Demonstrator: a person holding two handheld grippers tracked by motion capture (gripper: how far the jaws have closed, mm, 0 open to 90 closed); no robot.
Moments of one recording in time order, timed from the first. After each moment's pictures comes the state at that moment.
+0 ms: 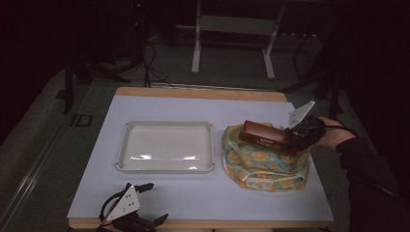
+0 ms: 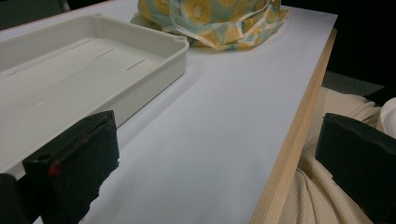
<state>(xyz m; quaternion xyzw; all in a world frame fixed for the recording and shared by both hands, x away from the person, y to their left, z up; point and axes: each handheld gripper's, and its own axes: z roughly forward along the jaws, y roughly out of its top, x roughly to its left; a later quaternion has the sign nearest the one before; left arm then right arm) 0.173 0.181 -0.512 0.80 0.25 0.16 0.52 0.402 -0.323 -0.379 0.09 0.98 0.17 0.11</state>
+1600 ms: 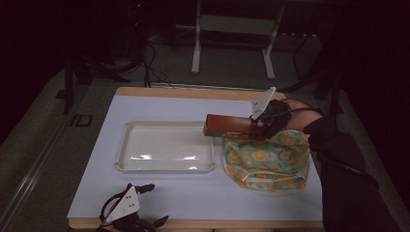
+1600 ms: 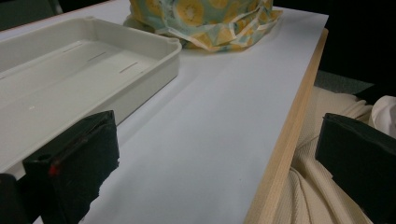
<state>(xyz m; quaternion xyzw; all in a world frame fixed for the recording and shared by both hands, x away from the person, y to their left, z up) 0.172 0.181 -0.511 0.81 0.24 0.15 0.52 0.403 -0.211 -0.335 -0.03 0.98 0.17 0.13</state>
